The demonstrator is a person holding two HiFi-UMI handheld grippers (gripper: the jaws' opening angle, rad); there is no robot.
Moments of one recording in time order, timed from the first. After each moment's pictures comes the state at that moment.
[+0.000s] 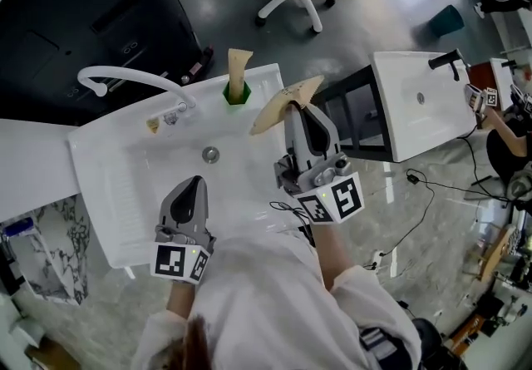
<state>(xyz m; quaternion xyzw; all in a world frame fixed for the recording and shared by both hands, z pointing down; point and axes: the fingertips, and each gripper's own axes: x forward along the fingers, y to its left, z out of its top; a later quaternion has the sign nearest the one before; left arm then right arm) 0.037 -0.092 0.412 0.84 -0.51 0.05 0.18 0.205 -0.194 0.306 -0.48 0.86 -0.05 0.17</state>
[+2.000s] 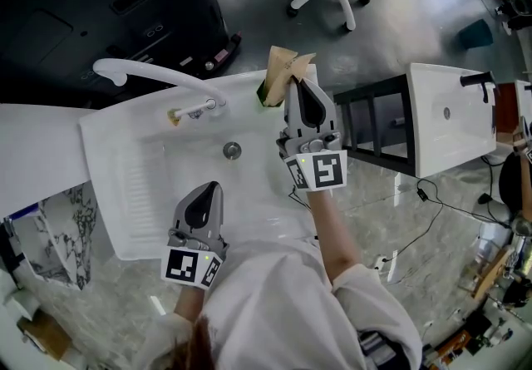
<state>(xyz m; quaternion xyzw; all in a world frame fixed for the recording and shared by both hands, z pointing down) 0.013 -0.093 0.444 0.82 -0.52 0.06 0.23 0.150 -0.274 0.397 -0.52 0.85 0.01 0.08</state>
